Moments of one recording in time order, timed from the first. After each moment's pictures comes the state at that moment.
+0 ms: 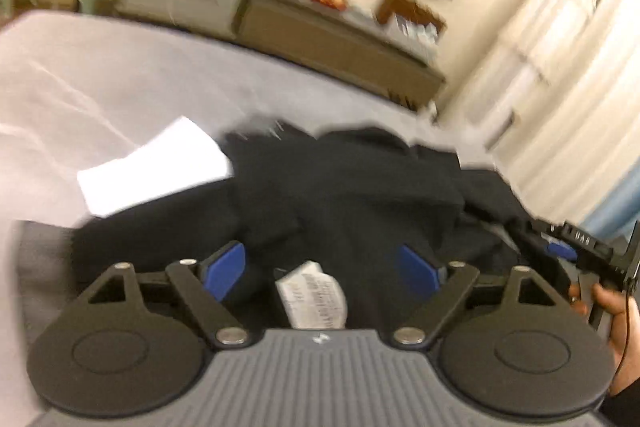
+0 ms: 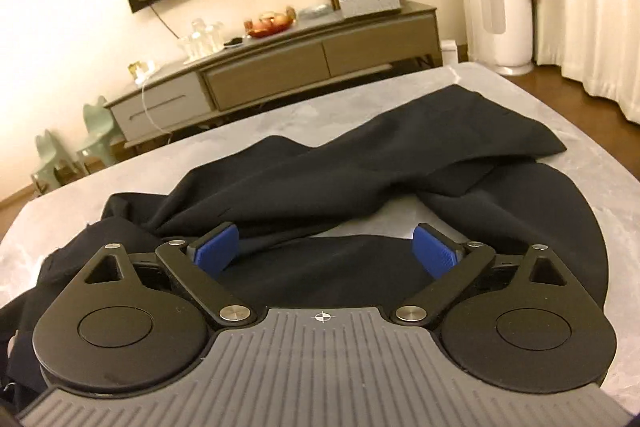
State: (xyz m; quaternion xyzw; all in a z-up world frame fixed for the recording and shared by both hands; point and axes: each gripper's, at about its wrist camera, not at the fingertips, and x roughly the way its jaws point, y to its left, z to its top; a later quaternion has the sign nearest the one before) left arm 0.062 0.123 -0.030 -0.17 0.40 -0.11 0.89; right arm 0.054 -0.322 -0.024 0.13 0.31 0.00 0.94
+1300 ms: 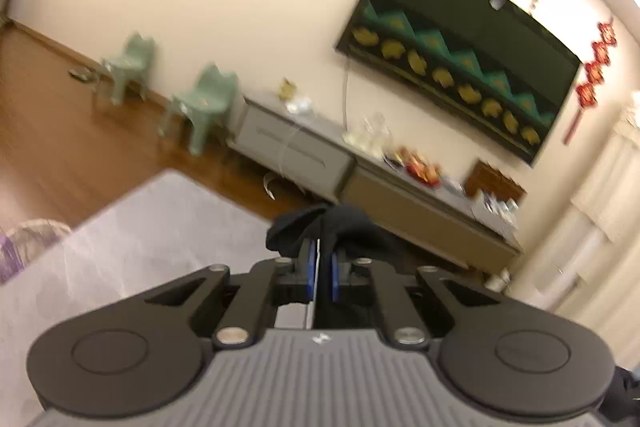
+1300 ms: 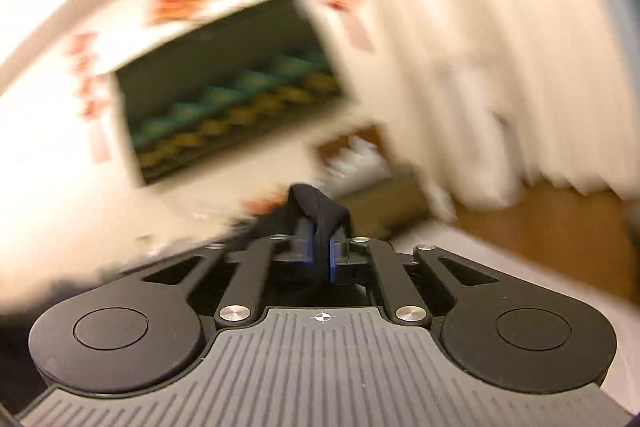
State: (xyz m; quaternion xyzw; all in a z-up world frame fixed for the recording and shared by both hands) left arm 0.027 0.318 0.121 -0.21 0.24 0.07 0.95; right arm -0.010 -0.423 0.011 0.24 0.10 -0.09 0.96
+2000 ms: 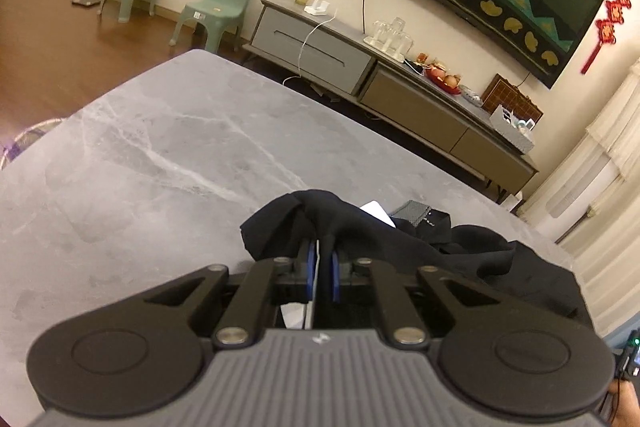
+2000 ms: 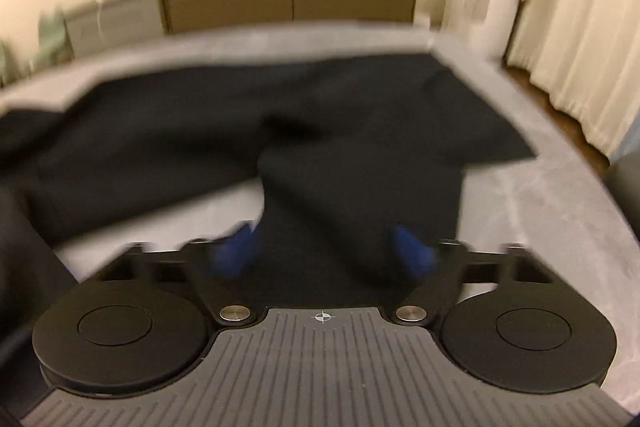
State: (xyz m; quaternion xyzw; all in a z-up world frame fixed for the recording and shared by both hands) left arm 0.001 0.328 0.017 -0.23 0.33 0.06 0.92; right arm 0.108 -0.340 -0.073 0.01 0.40 -0.05 0.92
